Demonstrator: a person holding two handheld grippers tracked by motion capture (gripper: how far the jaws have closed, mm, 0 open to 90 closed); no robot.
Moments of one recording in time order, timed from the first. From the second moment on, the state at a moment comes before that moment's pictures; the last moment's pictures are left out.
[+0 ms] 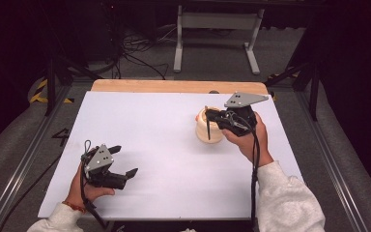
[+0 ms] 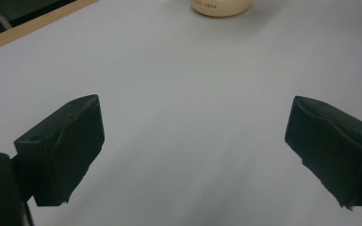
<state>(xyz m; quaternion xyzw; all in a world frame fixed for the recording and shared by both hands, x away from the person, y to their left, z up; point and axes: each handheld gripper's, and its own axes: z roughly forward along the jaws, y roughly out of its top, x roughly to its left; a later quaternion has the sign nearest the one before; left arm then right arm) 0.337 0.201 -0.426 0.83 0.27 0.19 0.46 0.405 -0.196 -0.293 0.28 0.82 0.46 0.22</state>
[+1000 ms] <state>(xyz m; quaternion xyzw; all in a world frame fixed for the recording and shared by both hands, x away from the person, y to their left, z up) 0.337 0.203 -0.426 0.83 0.27 0.19 0.46 0.415 -0.206 -0.258 0.28 0.79 0.48 0.26</state>
